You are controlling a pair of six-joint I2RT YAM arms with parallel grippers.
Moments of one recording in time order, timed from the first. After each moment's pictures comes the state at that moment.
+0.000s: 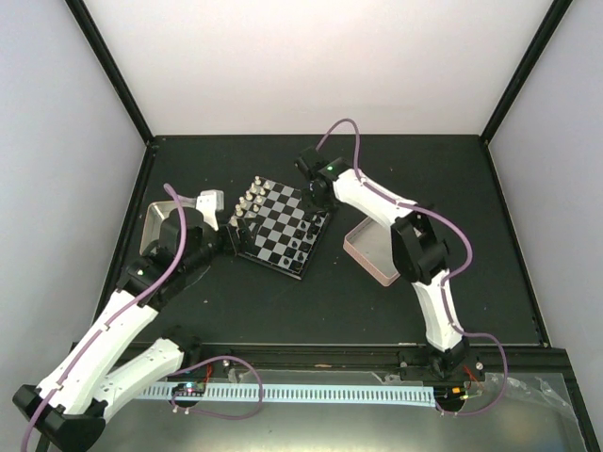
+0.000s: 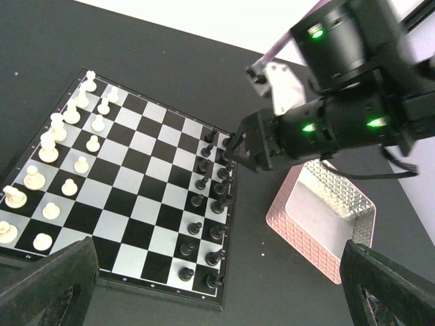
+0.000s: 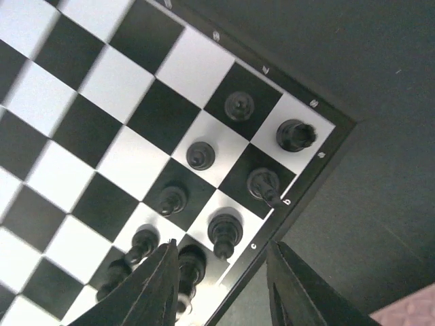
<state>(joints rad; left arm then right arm) -0.50 0.76 0.85 -0.56 0.02 -0.55 0.67 2.20 1.89 -0.92 0.11 0.44</state>
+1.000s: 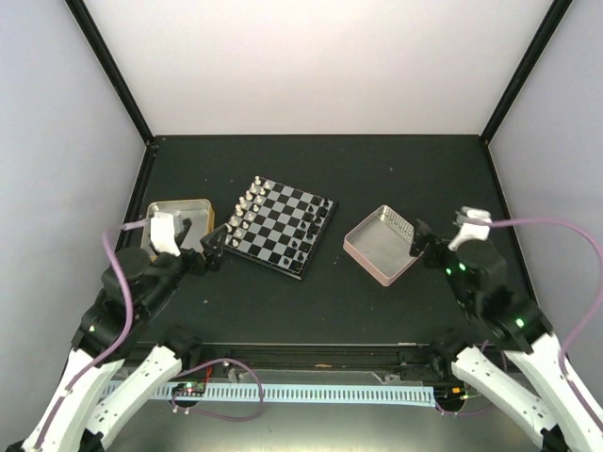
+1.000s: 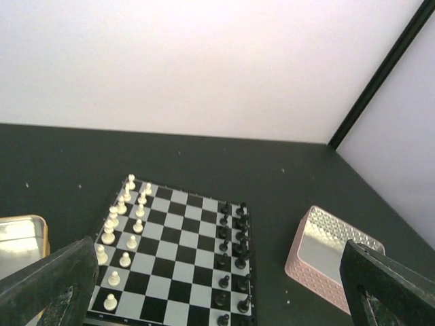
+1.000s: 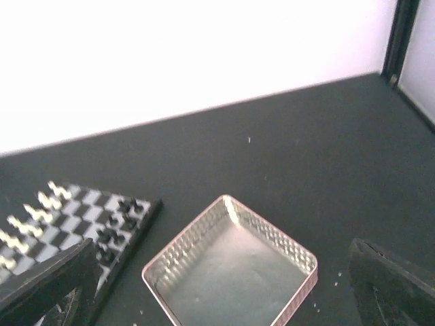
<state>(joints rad) -0.50 0.46 0.86 -0.62 -0.09 -0.35 0.61 0.58 0.85 -0.71 0.48 0.46</state>
